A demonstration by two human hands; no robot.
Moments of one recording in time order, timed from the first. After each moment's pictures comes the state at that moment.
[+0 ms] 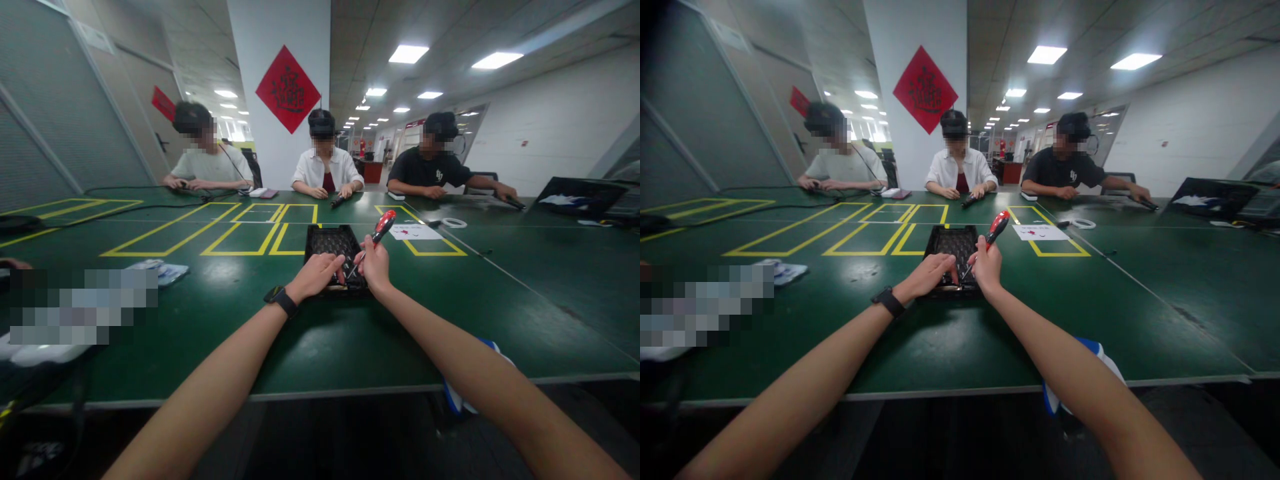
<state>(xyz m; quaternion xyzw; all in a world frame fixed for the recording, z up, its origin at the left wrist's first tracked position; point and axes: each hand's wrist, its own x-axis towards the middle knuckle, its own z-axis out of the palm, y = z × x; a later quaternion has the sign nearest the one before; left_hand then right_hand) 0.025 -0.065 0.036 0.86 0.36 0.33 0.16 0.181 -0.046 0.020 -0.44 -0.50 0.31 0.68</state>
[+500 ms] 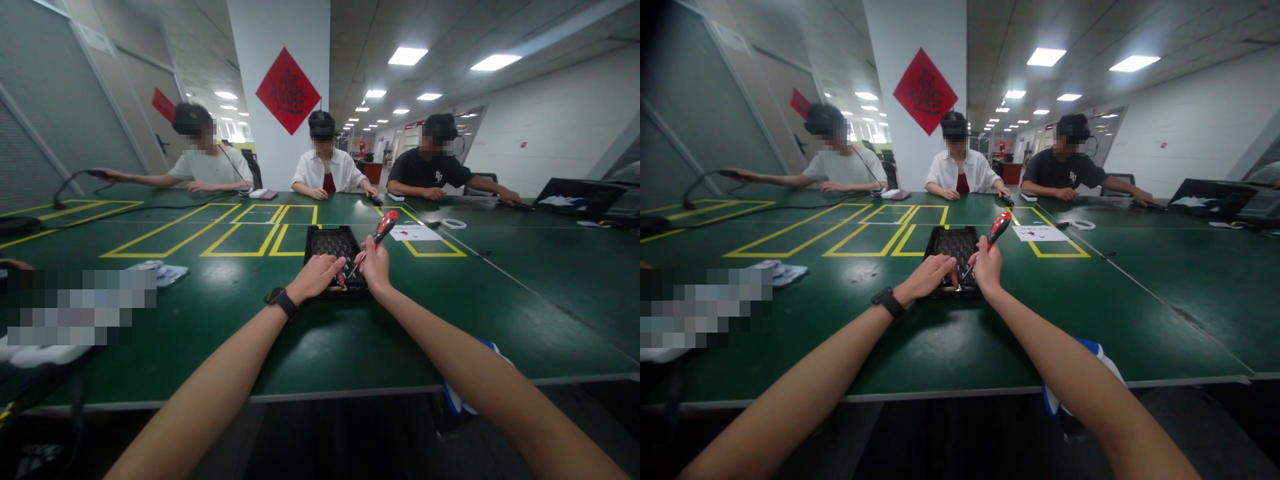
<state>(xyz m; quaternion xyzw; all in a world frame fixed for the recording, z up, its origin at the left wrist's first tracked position) 0.025 -0.066 0.037 0.87 0.35 0.32 0.14 0.182 -0.047 0.020 -0.43 -0.49 0.31 0.69</state>
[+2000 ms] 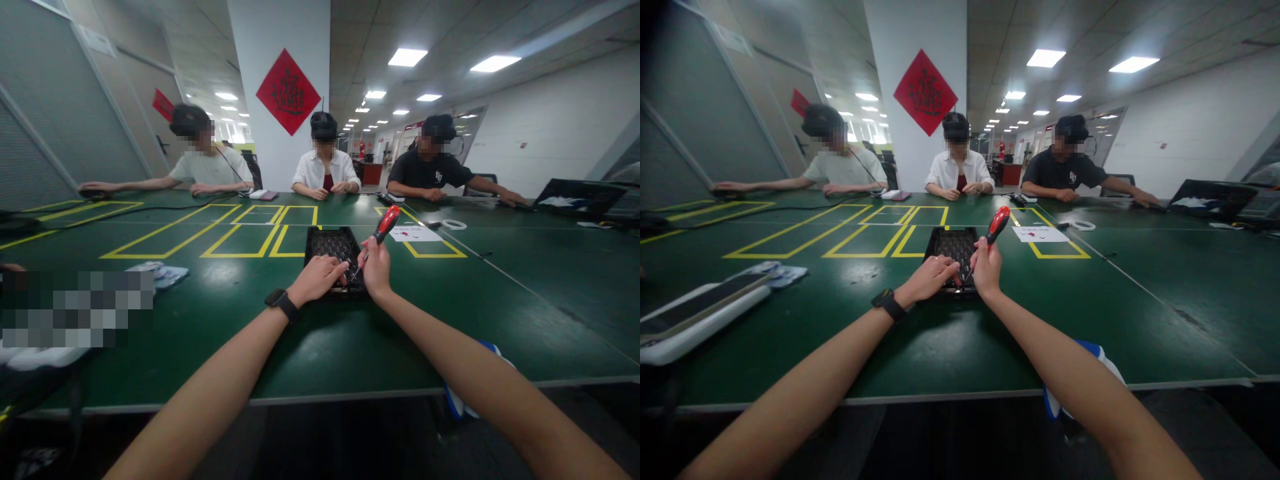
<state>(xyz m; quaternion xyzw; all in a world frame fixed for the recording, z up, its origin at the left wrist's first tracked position) 0.027 -0.064 0.035 0.89 0.37 0.28 0.06 0.176 -0.056 0.024 -0.38 -0.52 0.27 0.72</state>
